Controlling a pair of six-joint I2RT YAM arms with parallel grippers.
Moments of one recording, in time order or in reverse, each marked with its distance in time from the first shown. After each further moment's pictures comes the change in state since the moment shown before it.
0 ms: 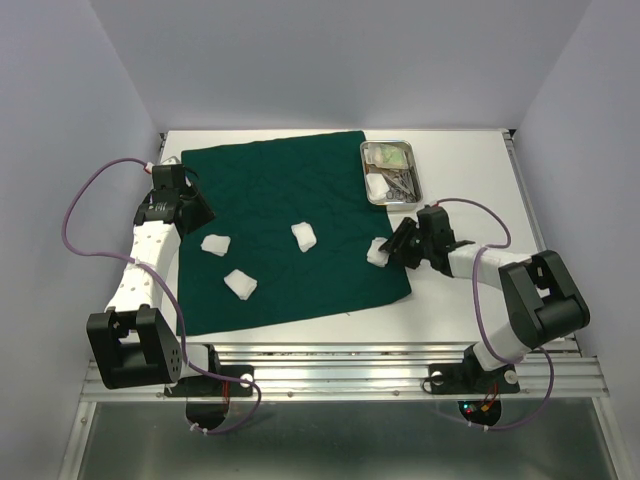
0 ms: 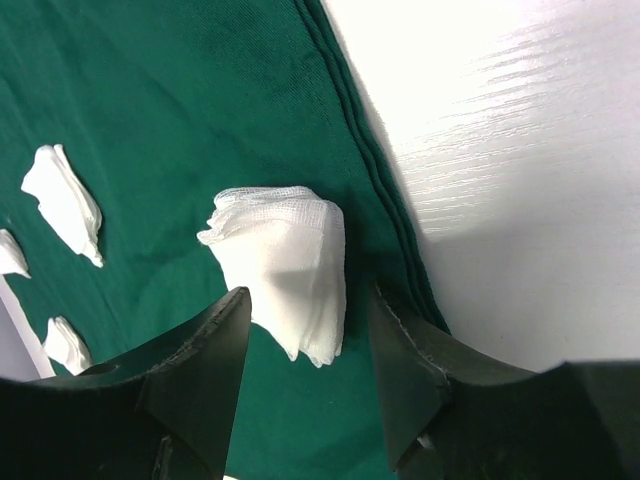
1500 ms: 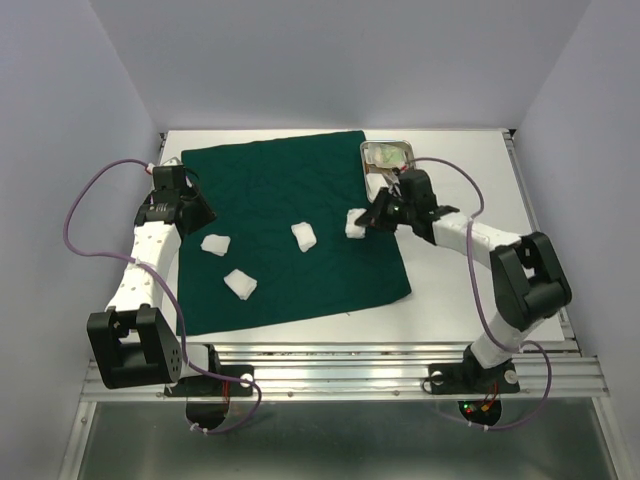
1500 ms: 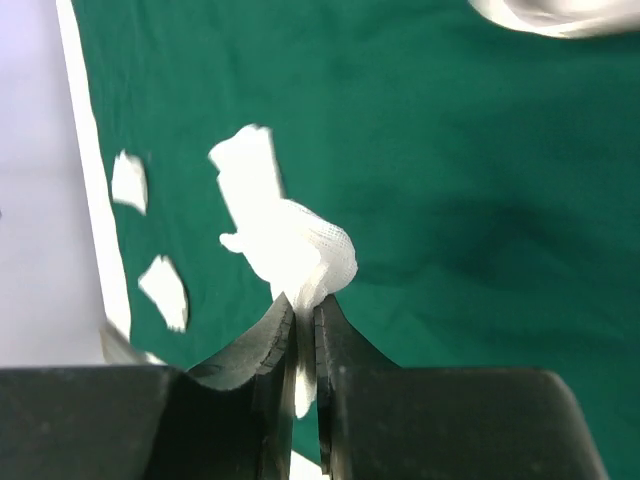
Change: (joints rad) left arm 0.000 0.000 -0.011 0.010 0.012 -0.002; right arm 0.051 0.073 0.265 -0.043 -0.163 -0.082
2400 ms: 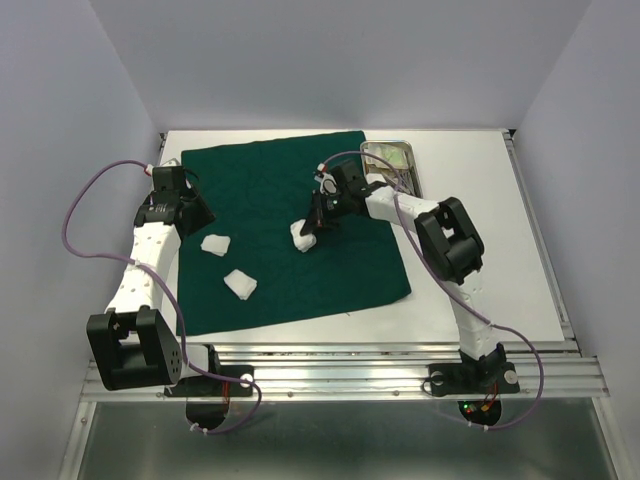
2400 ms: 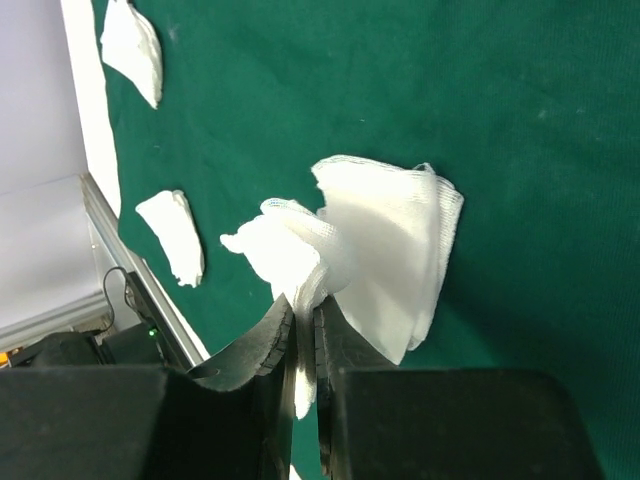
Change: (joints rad) left arm 0.000 -0.005 0.000 -0.015 -0.016 -0.002; right arm 0.208 0.639 0.755 -0.308 -0.319 -0.203
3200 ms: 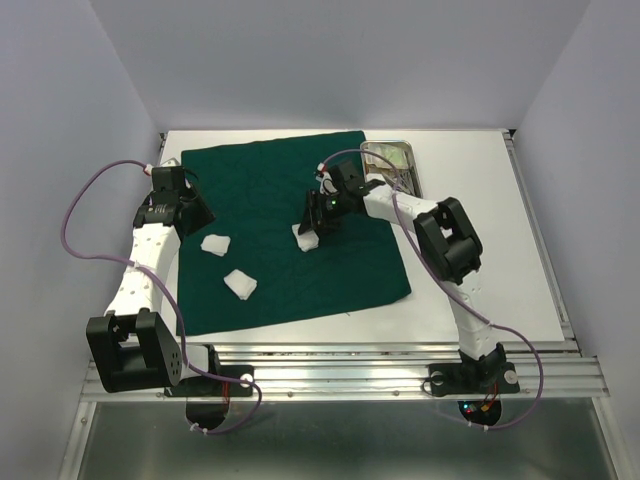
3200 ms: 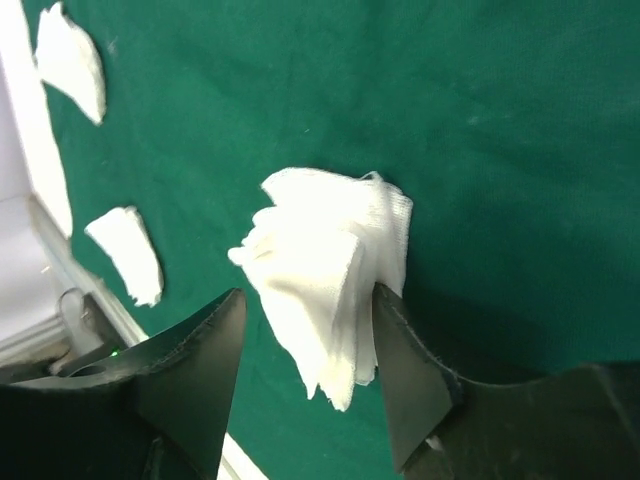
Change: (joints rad) left arm 0.000 -0.013 0.000 -0.004 -0.001 0.000; right arm 0.000 0.027 0.043 -0.077 0.085 -0.046
